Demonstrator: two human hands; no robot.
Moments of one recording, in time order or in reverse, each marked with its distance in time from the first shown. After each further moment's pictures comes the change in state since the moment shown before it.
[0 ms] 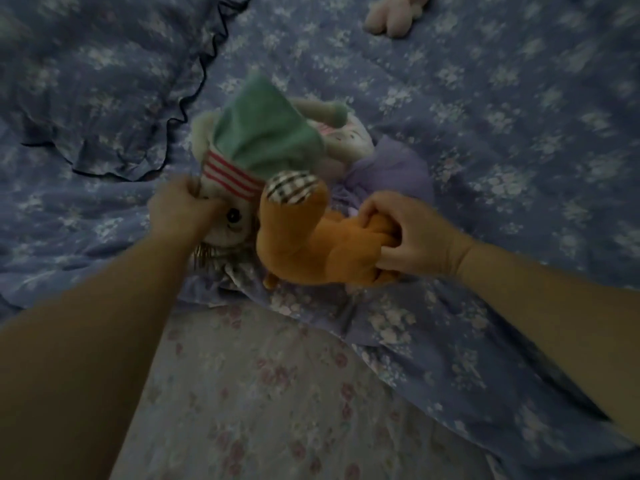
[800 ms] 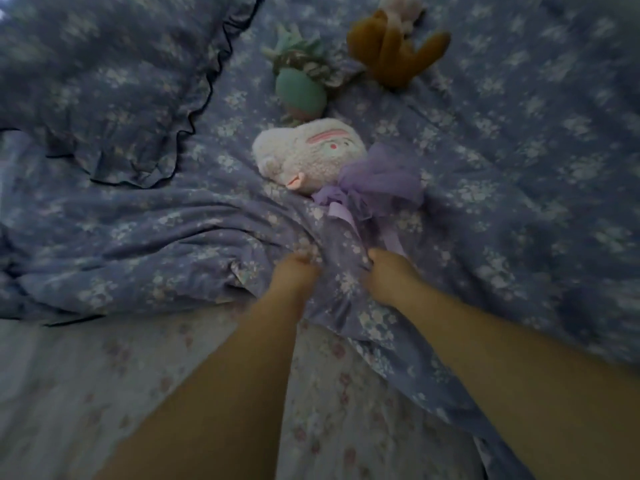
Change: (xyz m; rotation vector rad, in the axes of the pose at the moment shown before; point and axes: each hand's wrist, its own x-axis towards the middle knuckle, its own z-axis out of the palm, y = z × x) left_hand -0.106 0.040 0.076 -0.308 -0.591 -0.343; right_hand -0.018 -0.004 0.060 -0.096 -0.132 0.701
